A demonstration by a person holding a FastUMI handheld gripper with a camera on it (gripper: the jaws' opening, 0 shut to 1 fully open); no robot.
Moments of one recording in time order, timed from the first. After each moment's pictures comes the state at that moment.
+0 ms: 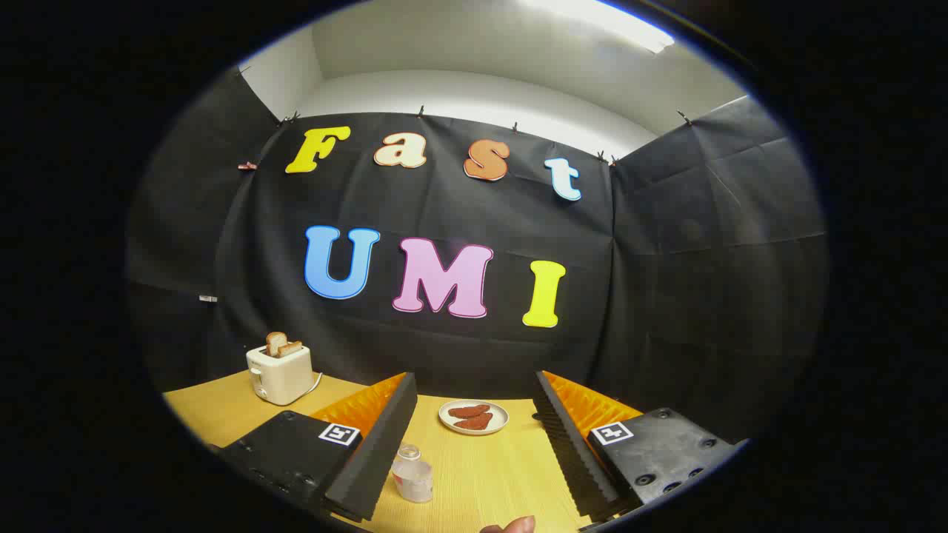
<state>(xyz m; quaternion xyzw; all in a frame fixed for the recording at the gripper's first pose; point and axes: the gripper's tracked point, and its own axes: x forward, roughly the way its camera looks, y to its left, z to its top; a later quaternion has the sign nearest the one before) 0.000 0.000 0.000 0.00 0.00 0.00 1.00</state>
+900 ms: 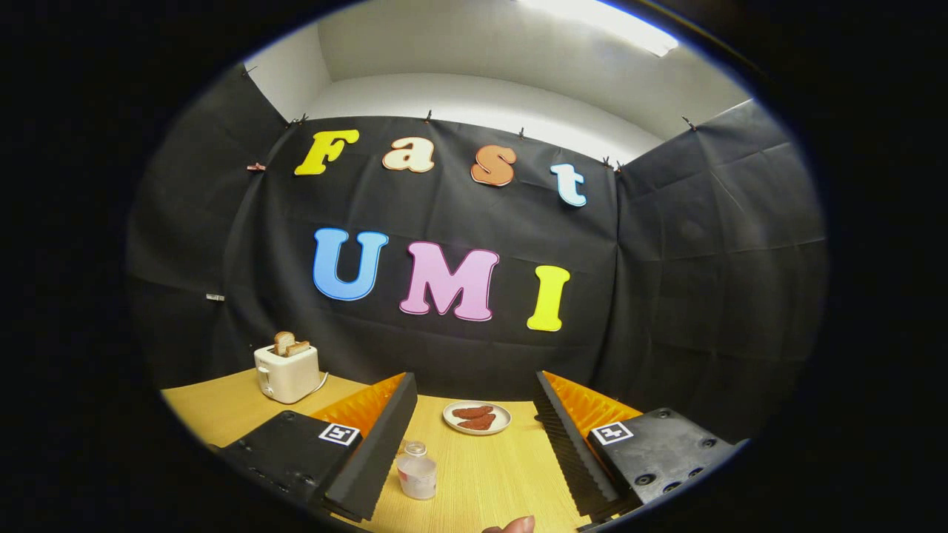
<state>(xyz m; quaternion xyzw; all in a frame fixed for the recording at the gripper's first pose) -0.015 0.008 0.005 -0.01 -0.01 0.01 1.00</state>
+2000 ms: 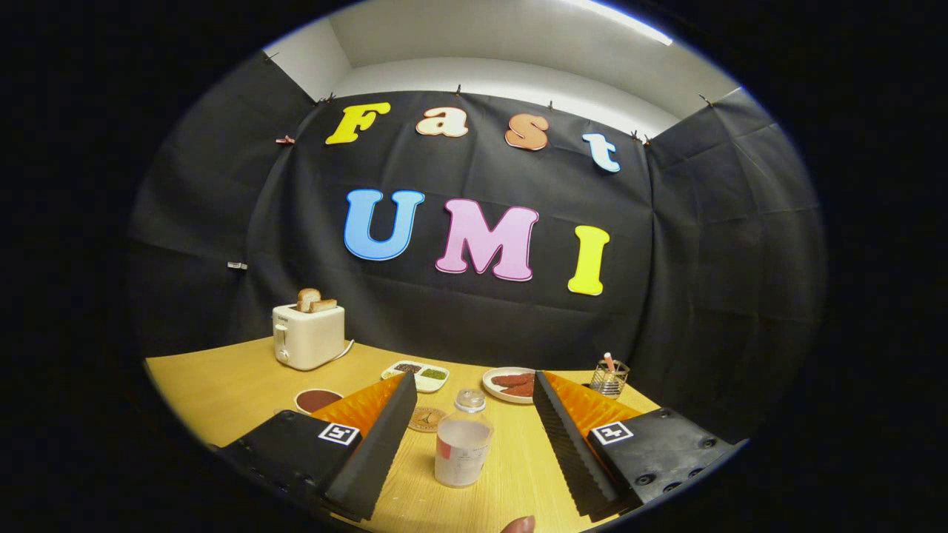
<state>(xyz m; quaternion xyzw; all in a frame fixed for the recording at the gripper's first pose) 0.016 0.080 -0.151 0.00 0.03 0.06 1.00</state>
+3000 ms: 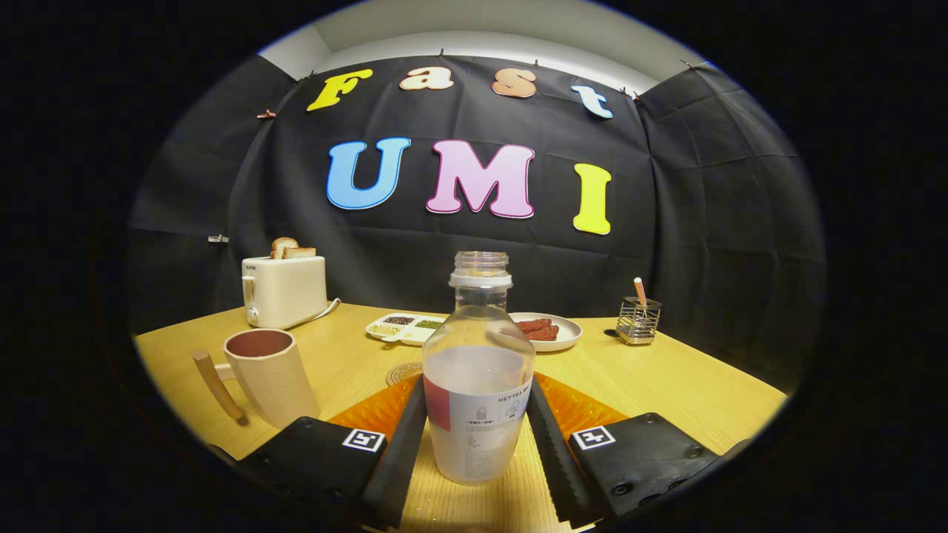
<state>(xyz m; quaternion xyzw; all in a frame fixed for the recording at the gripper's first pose) 0.071 0.099 -0.271 0.01 0.11 0.05 0.99</state>
